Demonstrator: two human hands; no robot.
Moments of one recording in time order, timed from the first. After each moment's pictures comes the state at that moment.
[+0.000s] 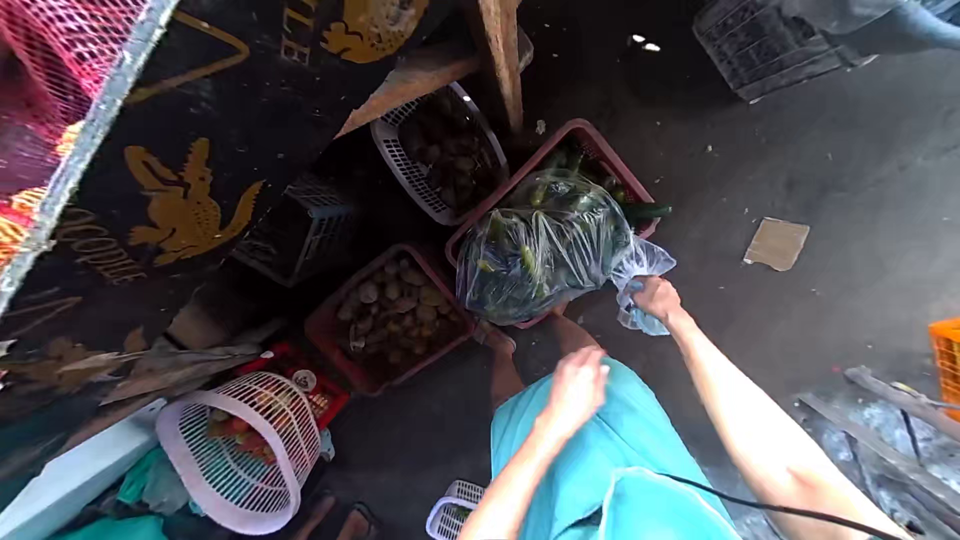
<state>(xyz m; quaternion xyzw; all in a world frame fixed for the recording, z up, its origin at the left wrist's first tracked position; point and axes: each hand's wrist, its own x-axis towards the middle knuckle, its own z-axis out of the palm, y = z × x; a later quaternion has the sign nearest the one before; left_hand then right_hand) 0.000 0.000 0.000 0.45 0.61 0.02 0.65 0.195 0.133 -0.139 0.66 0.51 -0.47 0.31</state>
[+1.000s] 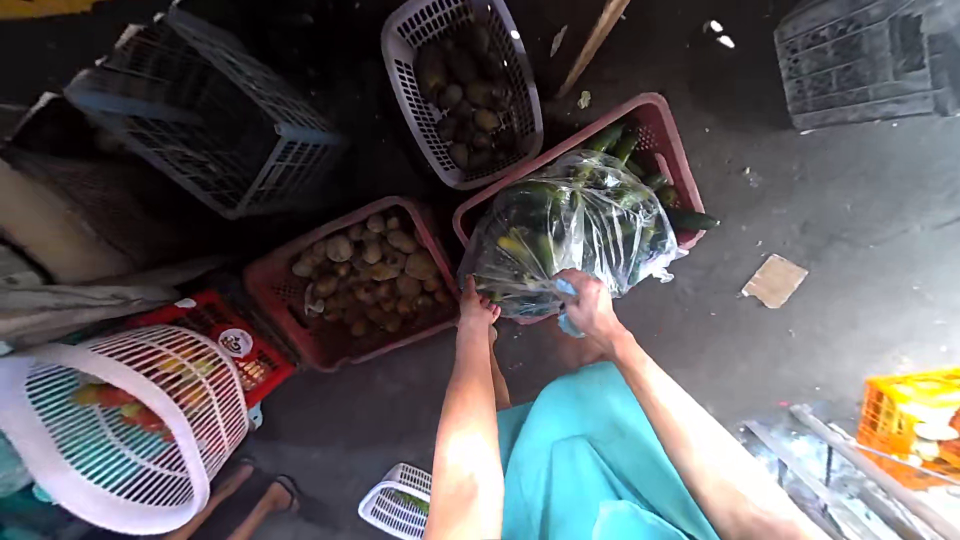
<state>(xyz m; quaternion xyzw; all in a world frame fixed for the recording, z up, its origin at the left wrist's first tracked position) -0.158 -0.023 -0.213 -0.45 0.69 0.30 0.49 0.013 0.079 -0.135 0.49 0.70 -0.51 0.08</state>
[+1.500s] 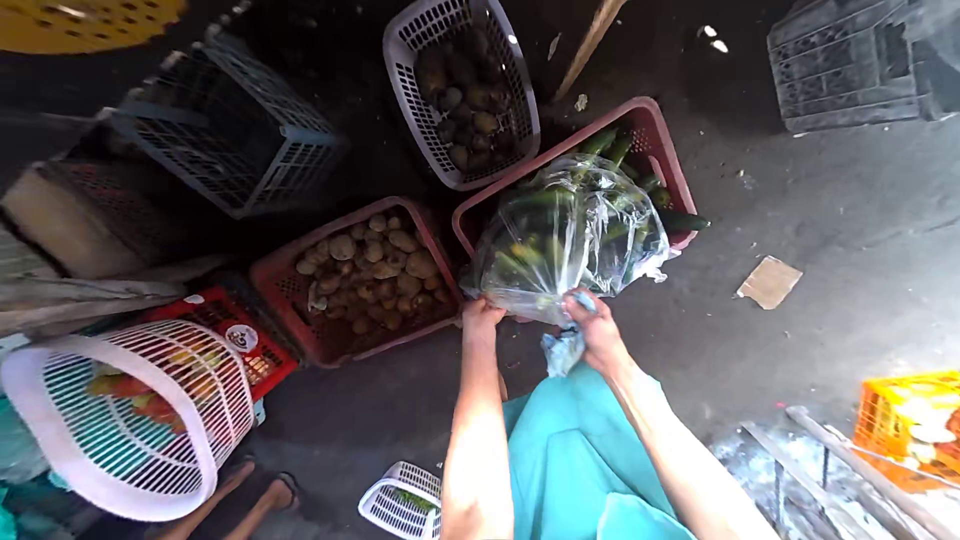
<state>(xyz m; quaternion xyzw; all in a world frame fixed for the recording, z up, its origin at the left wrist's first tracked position) -0.134 -0.017 -0.172 -0.55 0.55 0.51 0.37 0.022 0.048 -0.099 0.62 0.25 -0.72 -0.15</state>
